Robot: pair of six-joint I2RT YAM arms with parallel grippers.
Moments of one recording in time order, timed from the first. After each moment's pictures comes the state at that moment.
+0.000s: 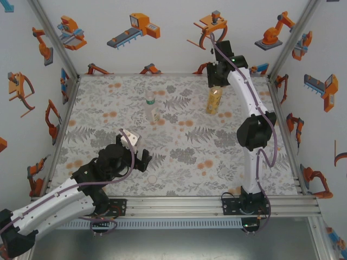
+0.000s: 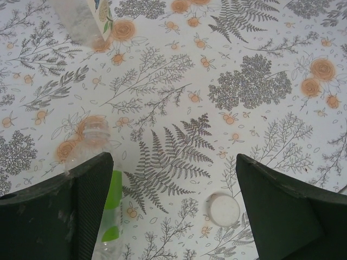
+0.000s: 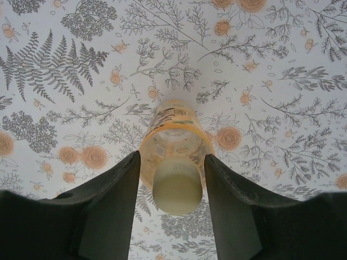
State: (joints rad) left arm -0.93 0.60 0.48 -0.29 -0.27 -0.15; right arm 0.27 2.19 2.35 -1.09 0.09 0.07
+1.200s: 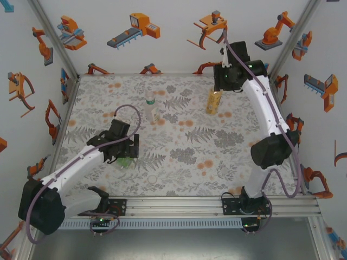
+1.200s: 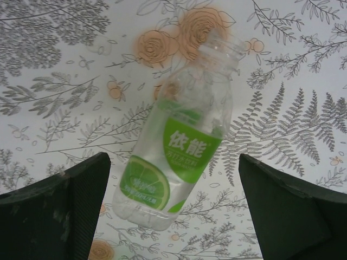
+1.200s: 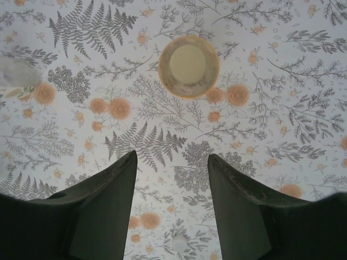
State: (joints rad) left arm -0.52 1.14 0.71 -0.62 -0.21 -0.34; right arm 0.27 1.81 2.04 -1.10 0.01 0.11
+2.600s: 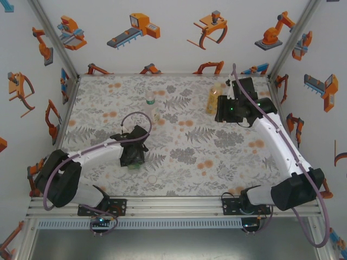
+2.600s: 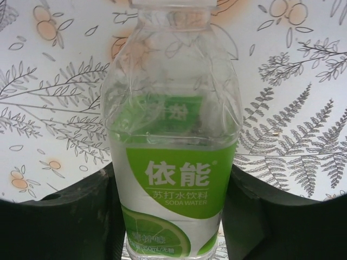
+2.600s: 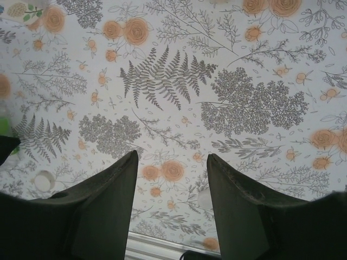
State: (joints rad) left arm -0.70 1.40 0.72 -0.65 -0.31 -0.78; right arm 0.32 1.34 1.38 -0.92 -0.07 0.24
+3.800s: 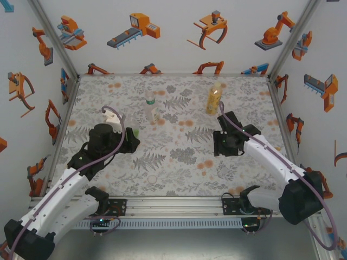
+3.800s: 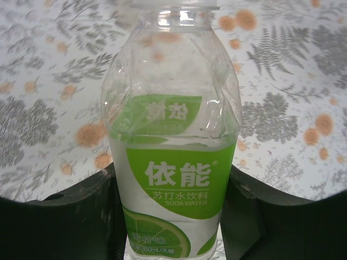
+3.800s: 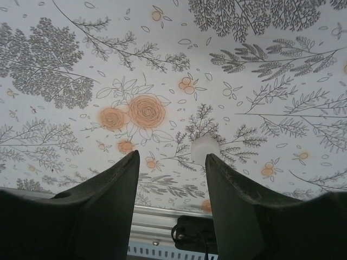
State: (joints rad) left arm -0.53 0.75 0.64 -0.37 0.02 -0.26; right arm 0.46 1.21 0.87 -0.87 0.02 0.40
